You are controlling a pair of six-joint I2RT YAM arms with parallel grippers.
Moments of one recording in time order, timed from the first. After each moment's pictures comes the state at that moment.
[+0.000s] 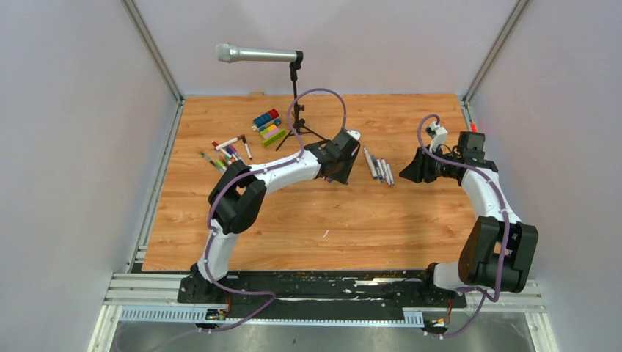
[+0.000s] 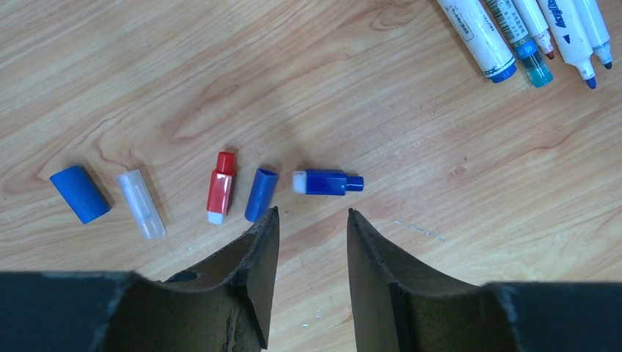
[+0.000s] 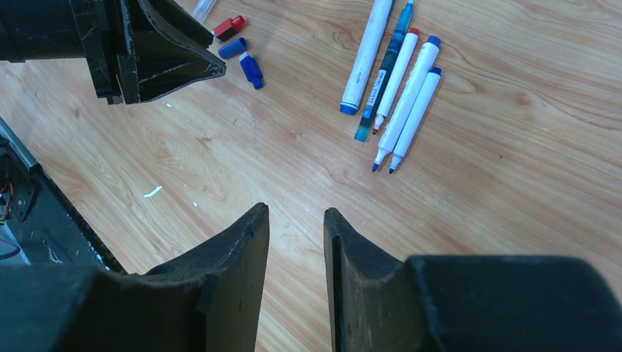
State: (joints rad) left arm -0.85 2.10 1.65 -0.47 -0.18 -0.34; right arm -0.22 1.39 0.96 -0.51 -0.86 -0.29
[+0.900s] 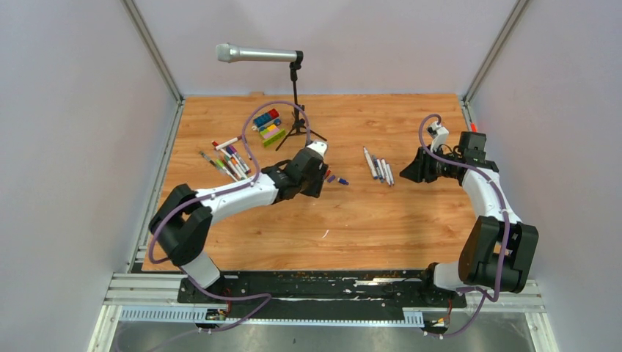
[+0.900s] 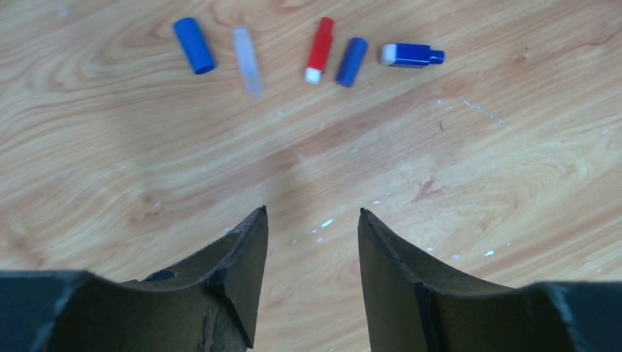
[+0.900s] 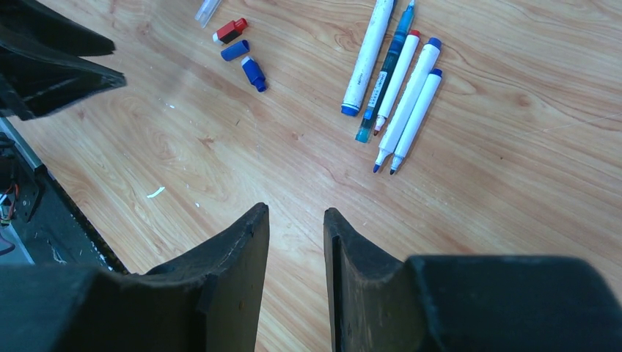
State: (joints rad) left arm -0.83 1.68 1.13 -0.29 -0.22 -0.34; right arm -0.23 1.39 0.96 -0.51 -0.87 -0.29
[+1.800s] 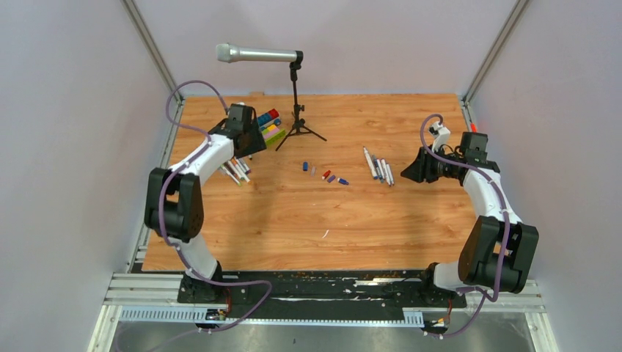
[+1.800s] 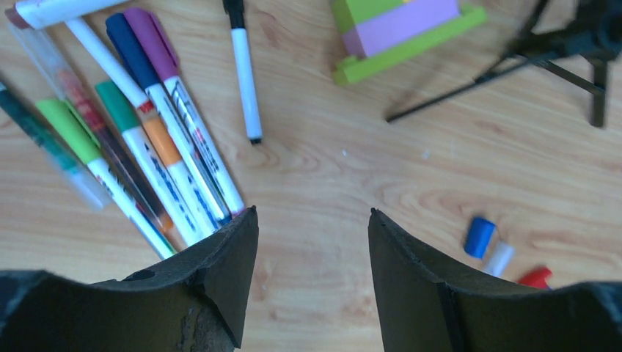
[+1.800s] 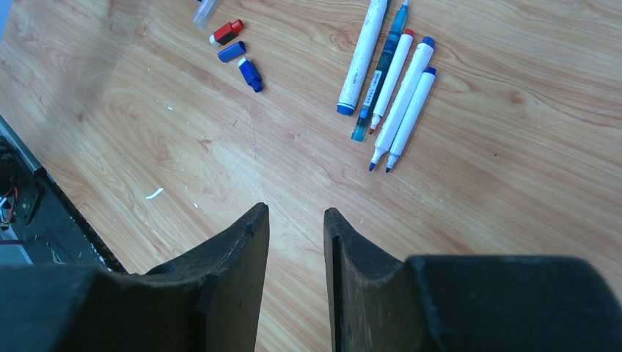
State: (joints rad) left arm -0.24 1.68 1.22 -0.39 -0.14 -0.51; right arm -0.24 1.39 0.96 -0.51 -0.87 -0.29
